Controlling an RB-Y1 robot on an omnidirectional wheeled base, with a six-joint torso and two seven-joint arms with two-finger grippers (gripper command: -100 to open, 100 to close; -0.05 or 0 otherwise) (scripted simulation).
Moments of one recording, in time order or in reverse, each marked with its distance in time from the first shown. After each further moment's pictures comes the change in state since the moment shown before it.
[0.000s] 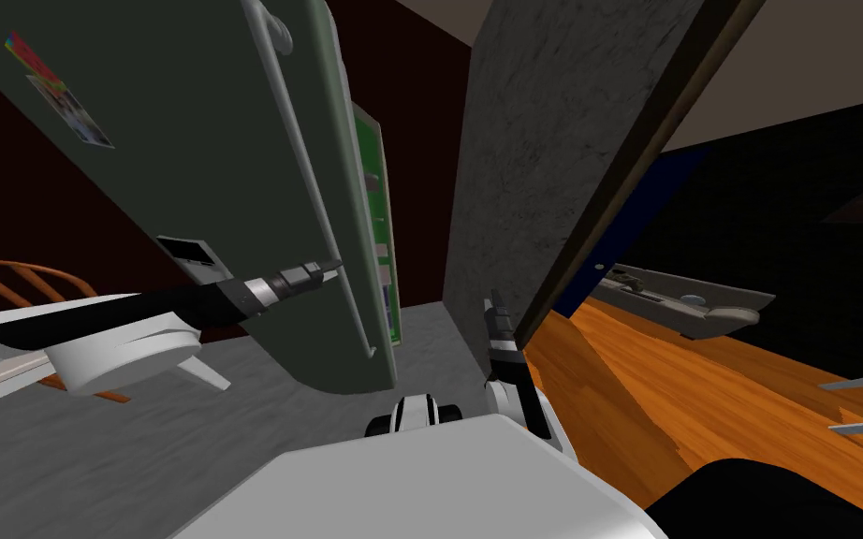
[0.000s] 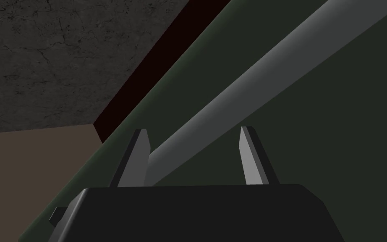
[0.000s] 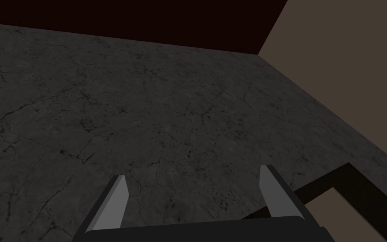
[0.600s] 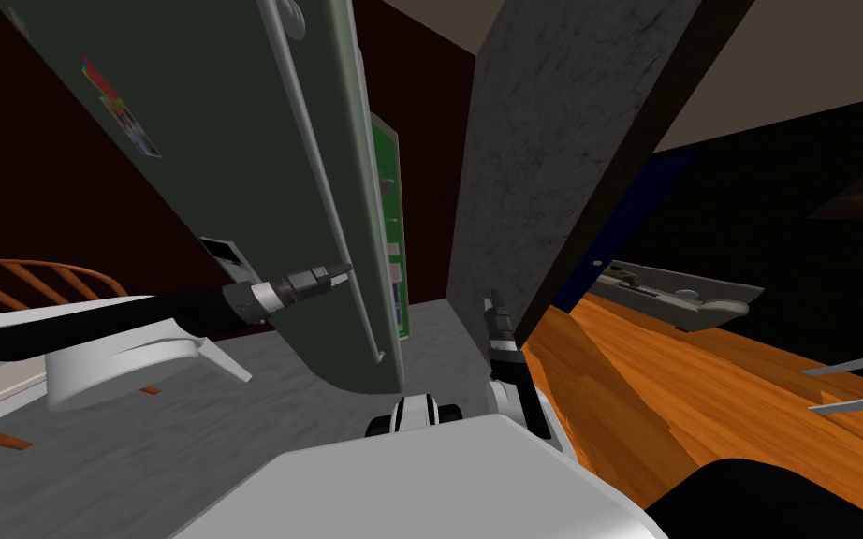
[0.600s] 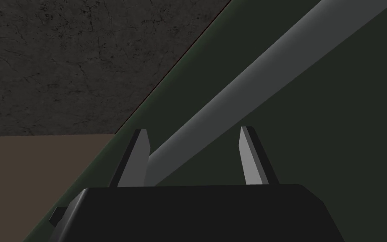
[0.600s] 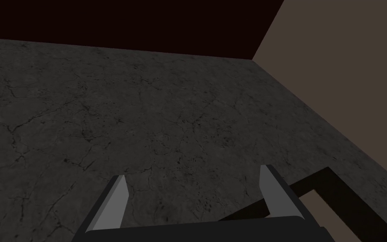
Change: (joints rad) left arm 0.056 0.056 0.022 -0.093 0.013 -0.057 -0.015; right arm 0.000 0.000 0.000 0.000 0.000 0.000 0.000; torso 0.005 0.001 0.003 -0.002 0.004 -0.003
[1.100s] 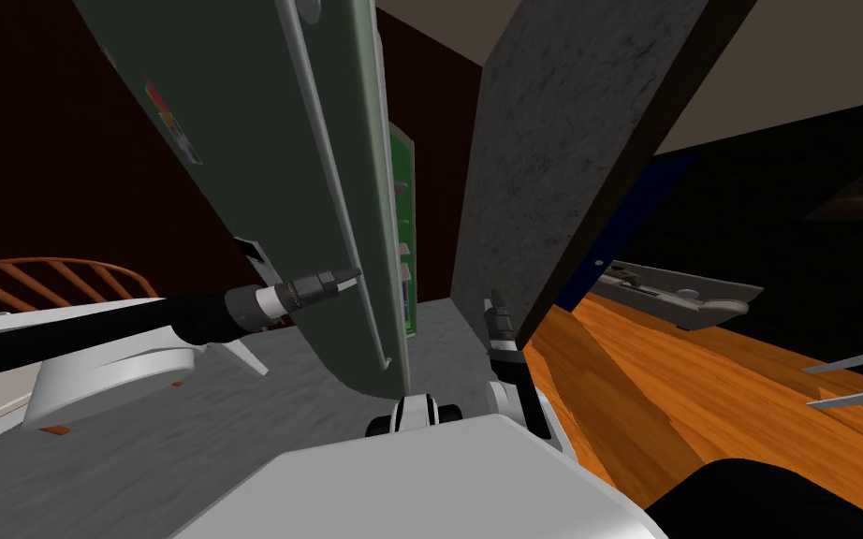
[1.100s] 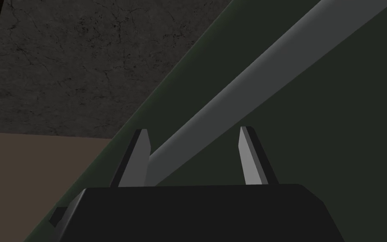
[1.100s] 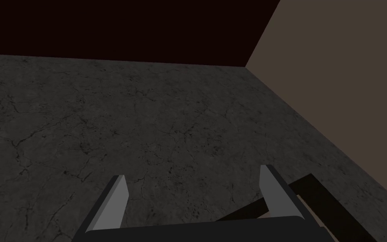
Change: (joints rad) left arm 0.038 0.044 0.021 -0.088 0.014 -0.035 -0.013; right arm 0.000 0.000 0.000 0.000 0.000 0.000 0.000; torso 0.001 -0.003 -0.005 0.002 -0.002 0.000
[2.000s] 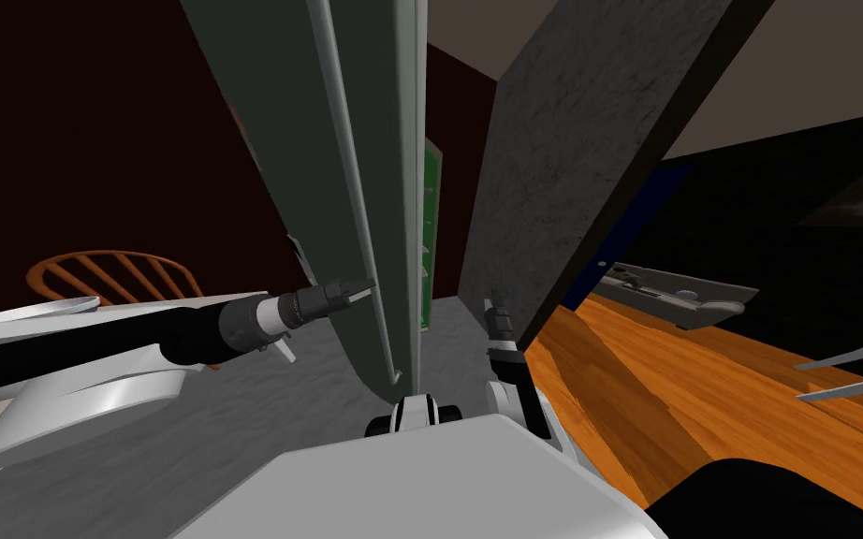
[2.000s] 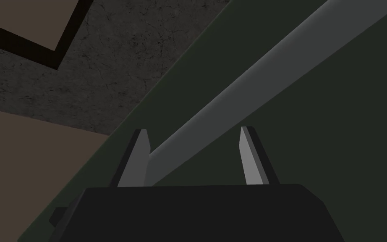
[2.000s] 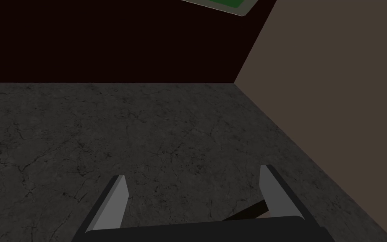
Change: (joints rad) left arm 0.023 0.074 -0.007 -0.142 0.035 -0.079 -0.050; right arm 0.000 0.000 0.000 0.000 0.000 0.000 0.000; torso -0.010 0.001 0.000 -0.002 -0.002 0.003
